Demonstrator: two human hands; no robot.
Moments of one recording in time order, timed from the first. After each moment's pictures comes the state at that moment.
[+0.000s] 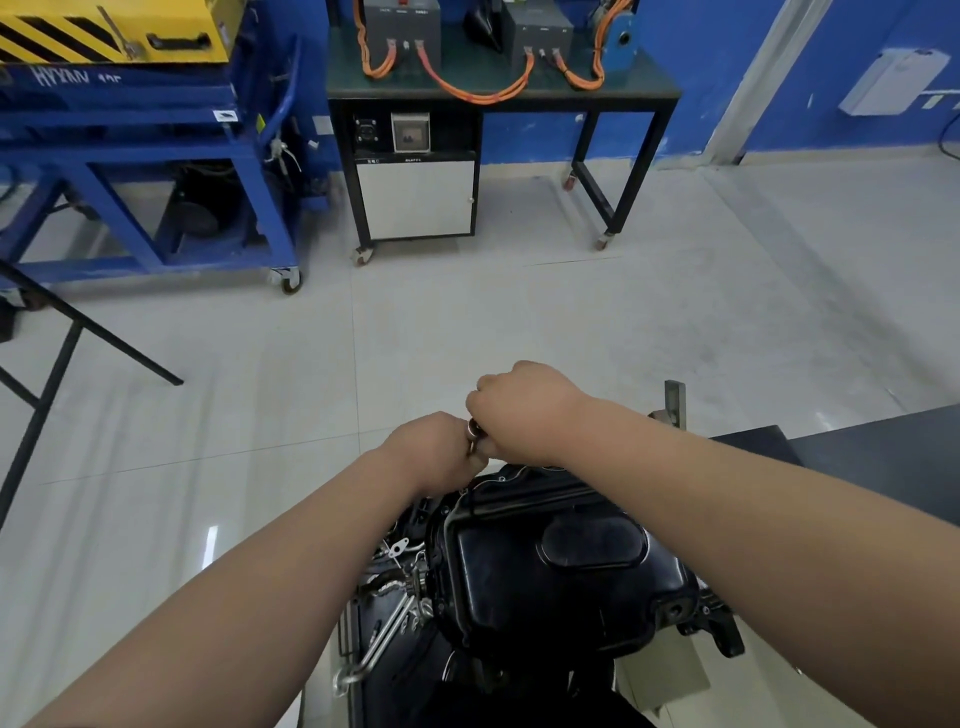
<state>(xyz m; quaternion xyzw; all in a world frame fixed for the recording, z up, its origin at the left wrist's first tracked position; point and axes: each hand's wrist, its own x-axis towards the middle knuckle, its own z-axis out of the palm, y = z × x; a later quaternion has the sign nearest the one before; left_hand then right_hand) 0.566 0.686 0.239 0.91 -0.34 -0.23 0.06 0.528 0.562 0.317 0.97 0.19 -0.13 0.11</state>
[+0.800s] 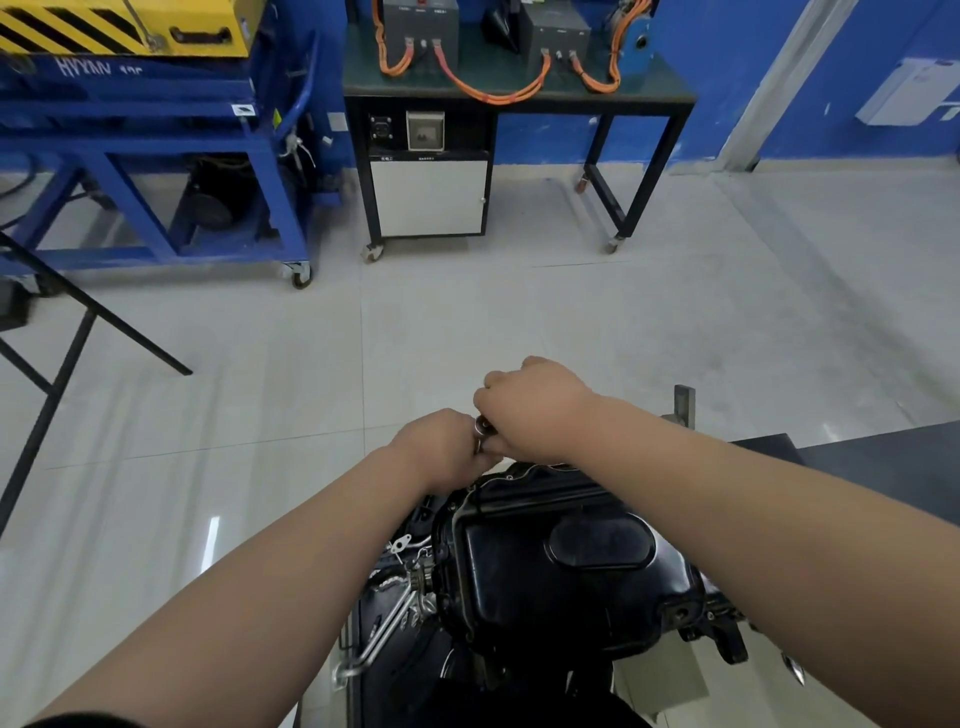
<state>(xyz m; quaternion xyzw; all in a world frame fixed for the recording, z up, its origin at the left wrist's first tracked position) 0.565 0.689 0.238 0.91 -0.34 -0.22 0.08 0.529 0.566 0.318 0.96 0.20 -0.13 0.13</state>
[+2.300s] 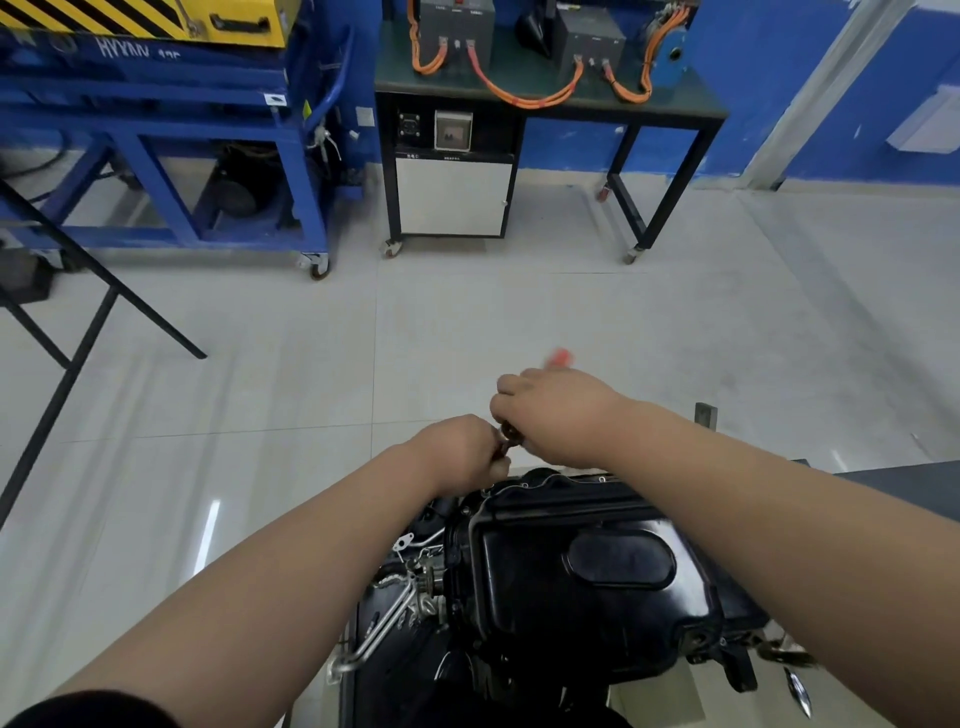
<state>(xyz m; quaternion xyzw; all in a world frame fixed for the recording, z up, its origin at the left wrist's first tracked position) 0.570 0.696 0.233 0.89 -0.38 -0.23 0.09 0.540 0.565 0.314 0.94 0.26 -0.15 0.14</state>
